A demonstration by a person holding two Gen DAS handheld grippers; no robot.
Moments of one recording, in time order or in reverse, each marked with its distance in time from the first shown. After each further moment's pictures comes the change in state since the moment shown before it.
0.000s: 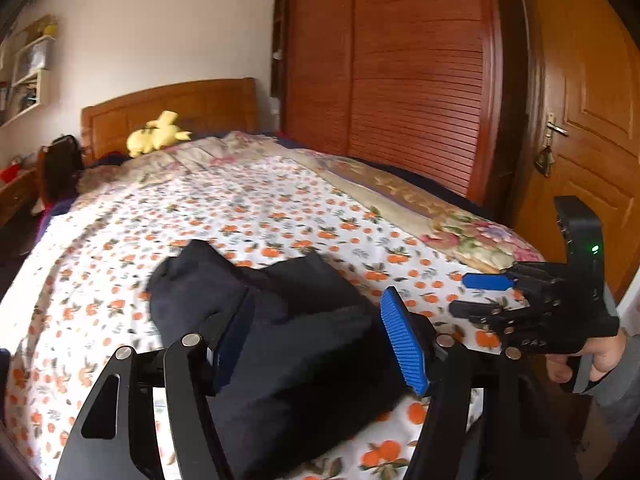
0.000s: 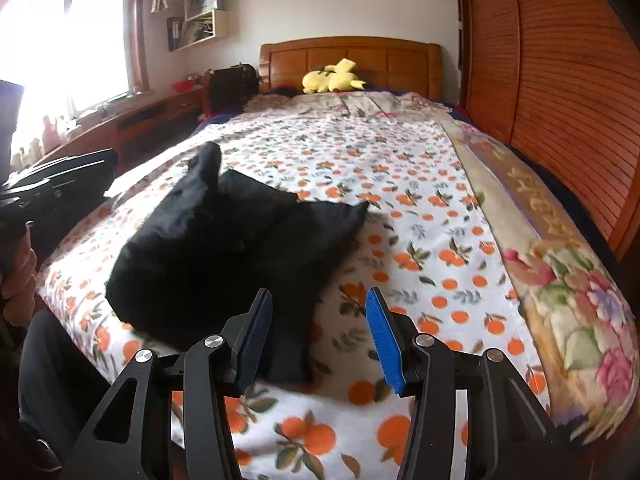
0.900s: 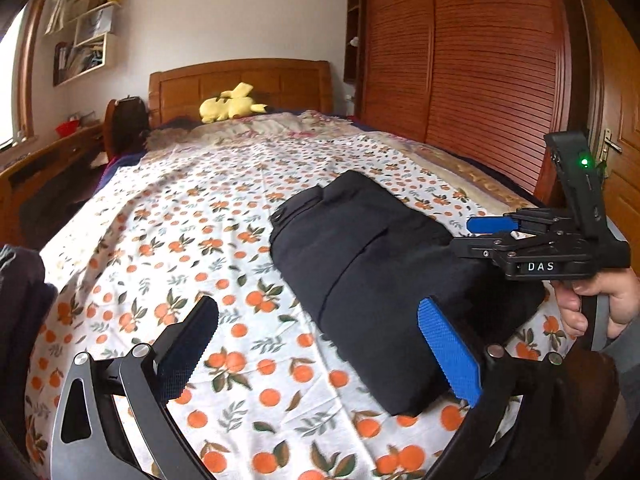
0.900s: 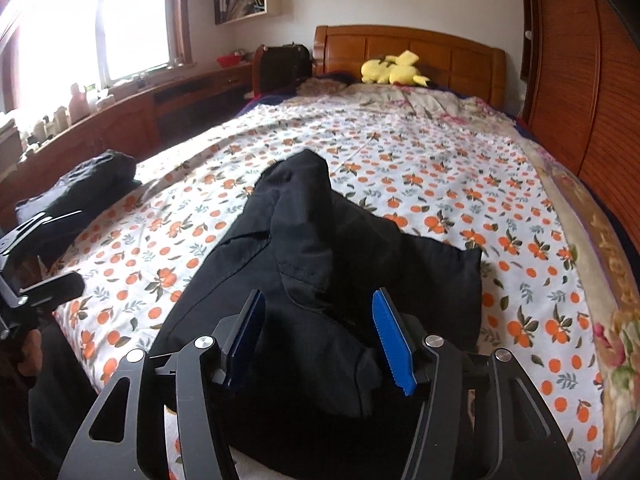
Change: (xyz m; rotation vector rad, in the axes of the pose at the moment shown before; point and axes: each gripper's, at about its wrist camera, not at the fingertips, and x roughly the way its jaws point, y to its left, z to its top) left arm -0.035 0.125 -0.076 -0.124 0.045 0.181; right arm 0.098 0.103 0.062 -0.107 0.073 0.111
